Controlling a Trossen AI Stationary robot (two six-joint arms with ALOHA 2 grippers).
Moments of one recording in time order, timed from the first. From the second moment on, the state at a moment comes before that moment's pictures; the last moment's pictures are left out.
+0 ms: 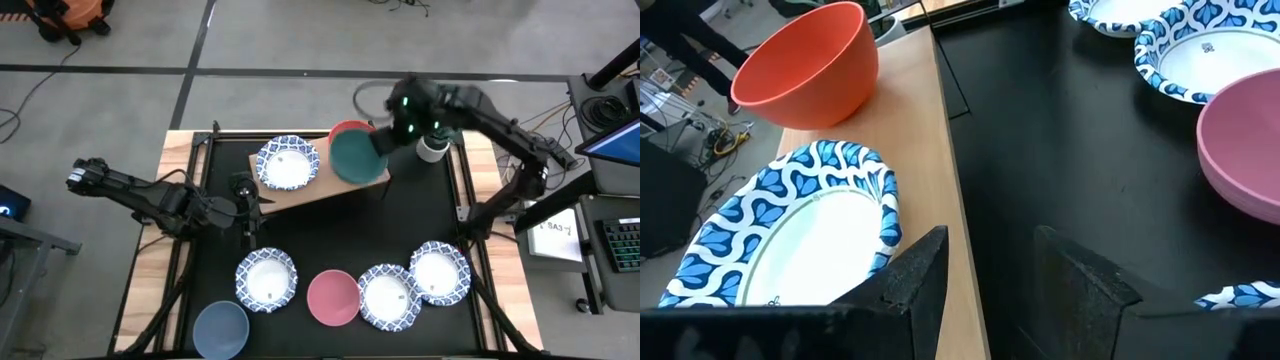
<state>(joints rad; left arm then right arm) -0.30 1.00 0.92 -0.56 -0.54 0.01 -0.44 1.54 1.94 -1.34 -0.11 0.59</state>
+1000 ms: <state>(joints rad) -0.30 1.00 0.92 -0.57 -0.54 0.02 -0.72 1.83 2.11 -1.42 -0.21 0.34</state>
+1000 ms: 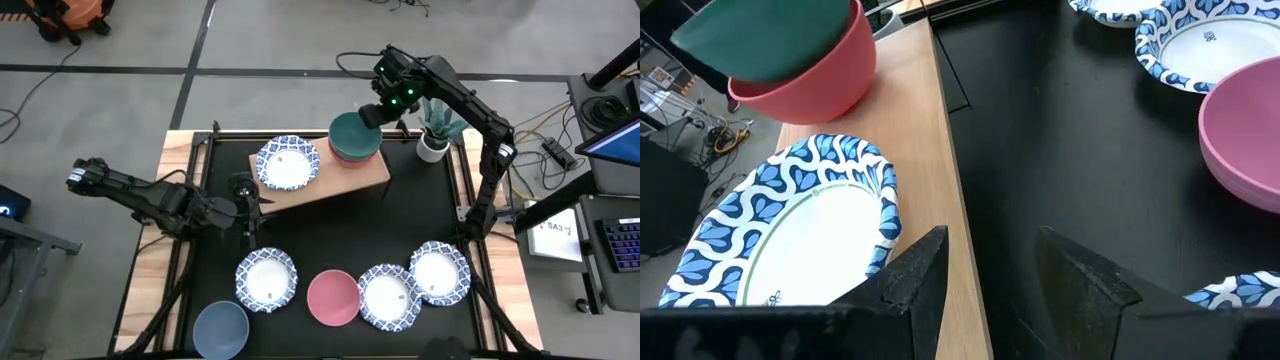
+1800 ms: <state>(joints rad) -0.30 1.00 0.92 -0.58 -0.54 0.02 -0.67 1.77 2.08 -1.24 -0.03 0.13</state>
